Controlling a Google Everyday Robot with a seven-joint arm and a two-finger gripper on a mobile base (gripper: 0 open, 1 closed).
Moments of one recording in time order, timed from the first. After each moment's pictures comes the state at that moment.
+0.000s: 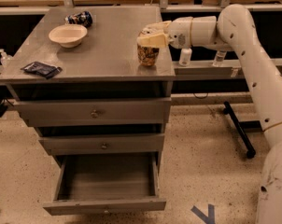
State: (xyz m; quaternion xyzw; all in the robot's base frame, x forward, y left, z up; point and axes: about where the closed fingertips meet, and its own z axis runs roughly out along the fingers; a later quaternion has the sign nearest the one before) arm 0.761 -0.039 0.918 -0.45 0.64 0.32 0.53
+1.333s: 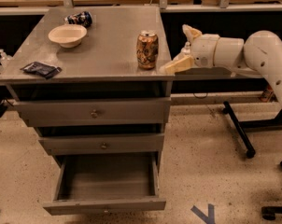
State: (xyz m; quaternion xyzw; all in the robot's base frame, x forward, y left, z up) arm 0.724 -0.119 0.895 -0.46 0.62 0.20 0.61
